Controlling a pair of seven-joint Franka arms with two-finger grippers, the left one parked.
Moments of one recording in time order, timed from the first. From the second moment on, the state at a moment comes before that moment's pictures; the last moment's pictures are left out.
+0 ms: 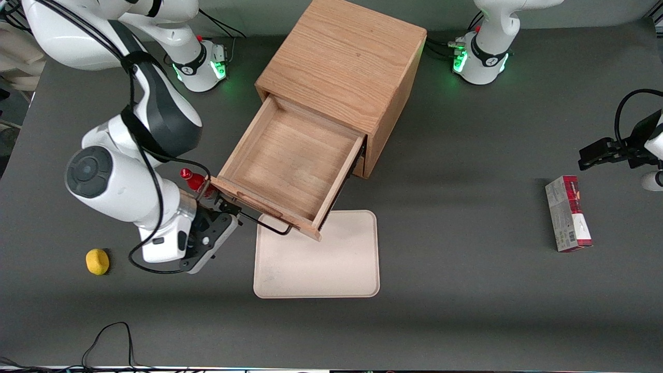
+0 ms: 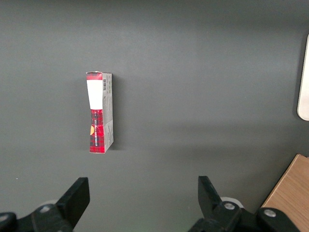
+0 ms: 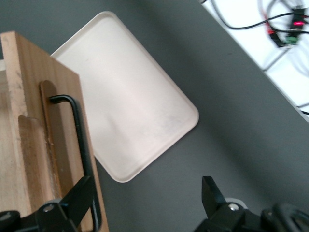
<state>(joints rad) -0.02 0.58 0.48 -1.20 -0.14 1.87 -0.42</state>
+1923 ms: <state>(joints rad) -0.03 -0.14 0.07 -1.82 0.01 1.68 0.03</state>
